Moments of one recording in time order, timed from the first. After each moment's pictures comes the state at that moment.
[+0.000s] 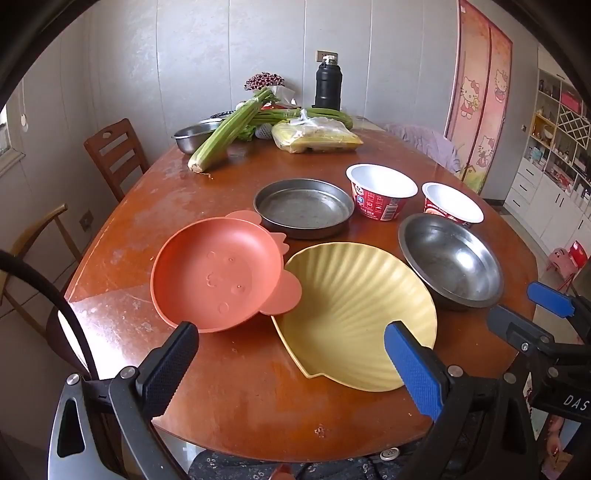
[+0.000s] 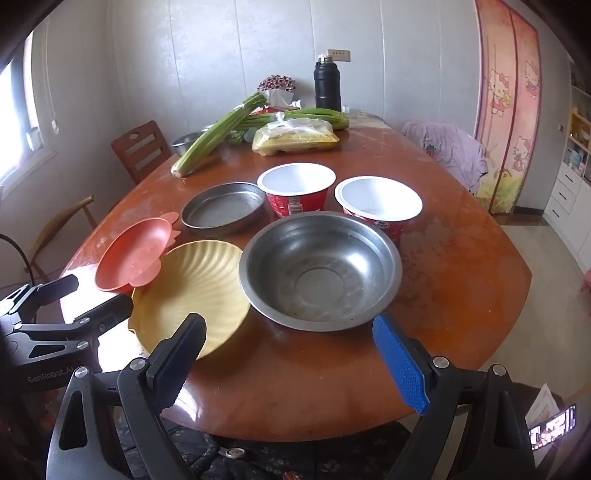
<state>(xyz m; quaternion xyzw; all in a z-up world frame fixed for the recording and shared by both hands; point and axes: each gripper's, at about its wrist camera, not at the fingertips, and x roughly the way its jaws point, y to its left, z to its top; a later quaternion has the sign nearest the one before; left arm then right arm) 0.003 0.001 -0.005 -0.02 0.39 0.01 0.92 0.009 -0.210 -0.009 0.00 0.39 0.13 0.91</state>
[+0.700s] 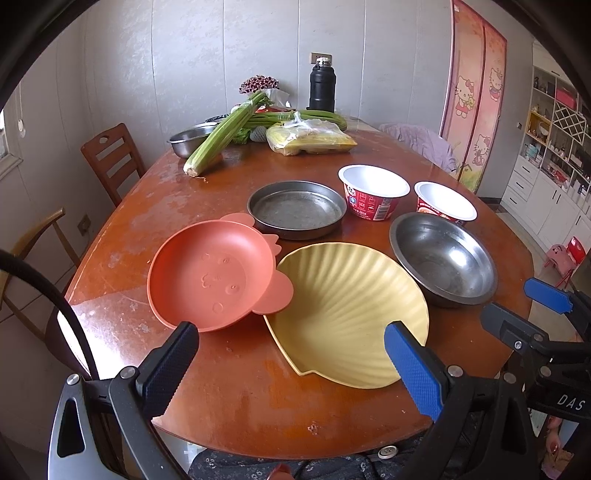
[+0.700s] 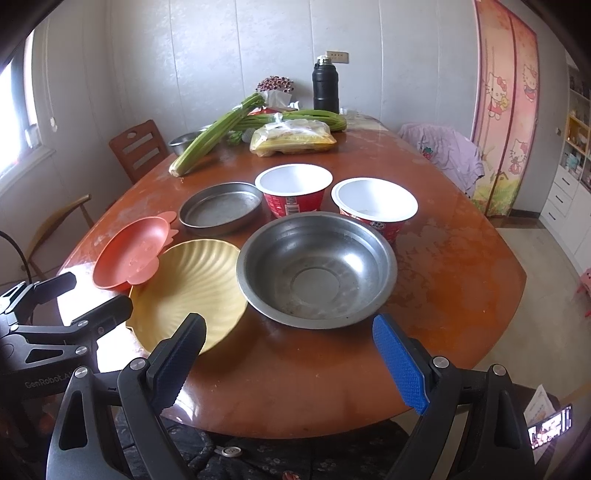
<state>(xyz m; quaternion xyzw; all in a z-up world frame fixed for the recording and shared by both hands) -0.003 -0.003 0.001 -0.01 0.39 0.00 0.92 0.005 -0.212 -0.006 -0.01 0.38 0.13 0.91</state>
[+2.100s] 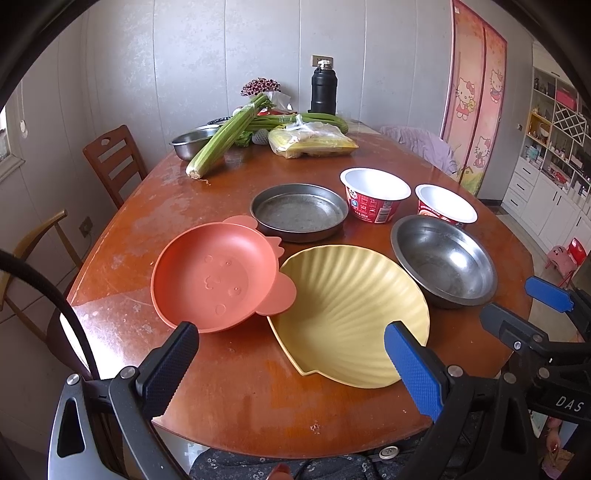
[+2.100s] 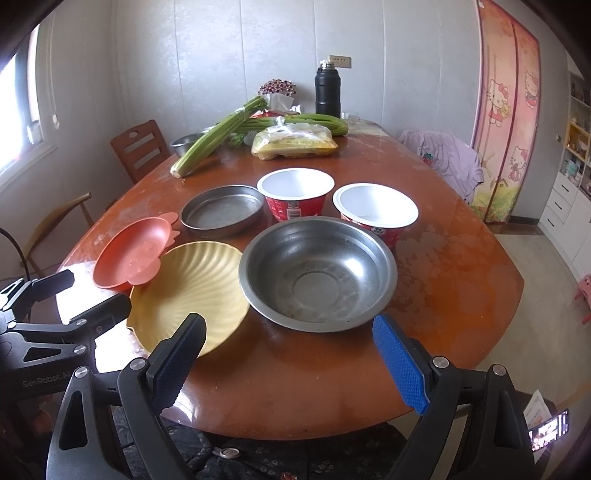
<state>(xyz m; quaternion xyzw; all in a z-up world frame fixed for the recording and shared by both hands) -0.004 -0.003 -0.001 -0.01 0.39 0.01 0.92 0.003 -0.207 -0.006 -0.02 0.37 0.13 0.92</state>
